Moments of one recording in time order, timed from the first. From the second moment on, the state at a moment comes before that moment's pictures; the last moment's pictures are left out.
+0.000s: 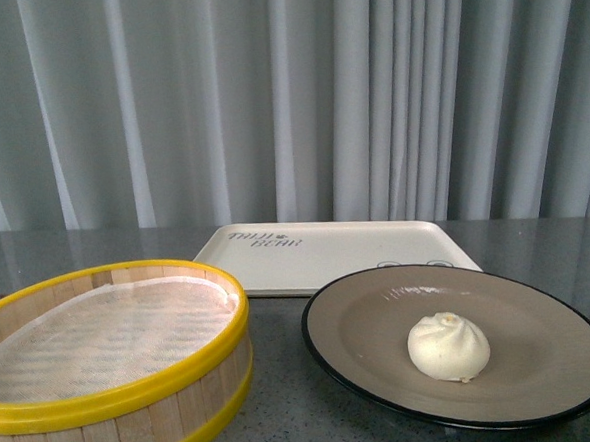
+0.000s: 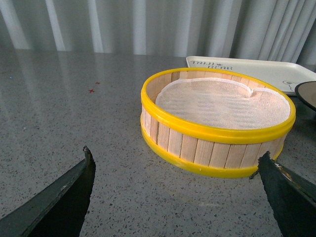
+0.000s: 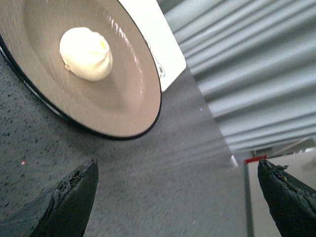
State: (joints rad) left arm 0.00 0.00 0.03 0.00 0.00 0.00; right arm 0.30 0.72 0.37 0.15 0.17 -0.96
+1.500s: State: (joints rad) left arm 0.00 0.00 0.03 0.00 0.00 0.00; right arm 0.35 1.32 0.70 -0.07 -0.18 -1.39
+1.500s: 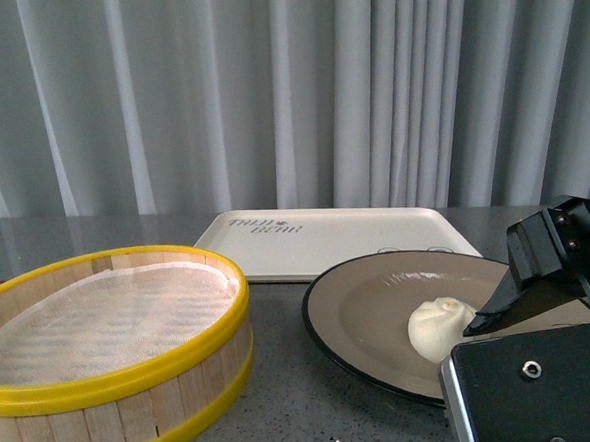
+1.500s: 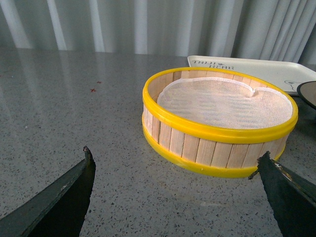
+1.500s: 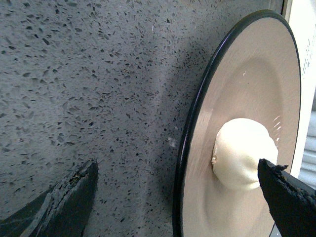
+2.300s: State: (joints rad) left arm 0.00 0.00 0.03 0.00 0.00 0.00; right arm 0.35 1.47 0.77 -0.03 -0.20 -1.50
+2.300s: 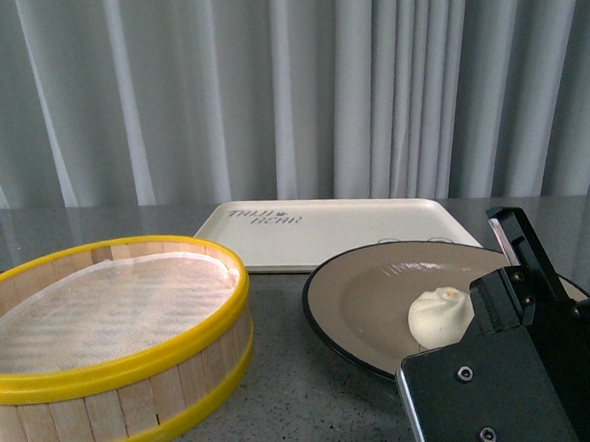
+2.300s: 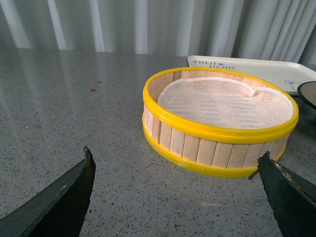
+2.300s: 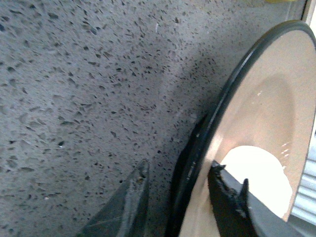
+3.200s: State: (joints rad) left arm 0.00 0.00 0.03 0.00 0.00 0.00; right arm 0.25 1.41 0.79 0.41 -0.17 -1.50
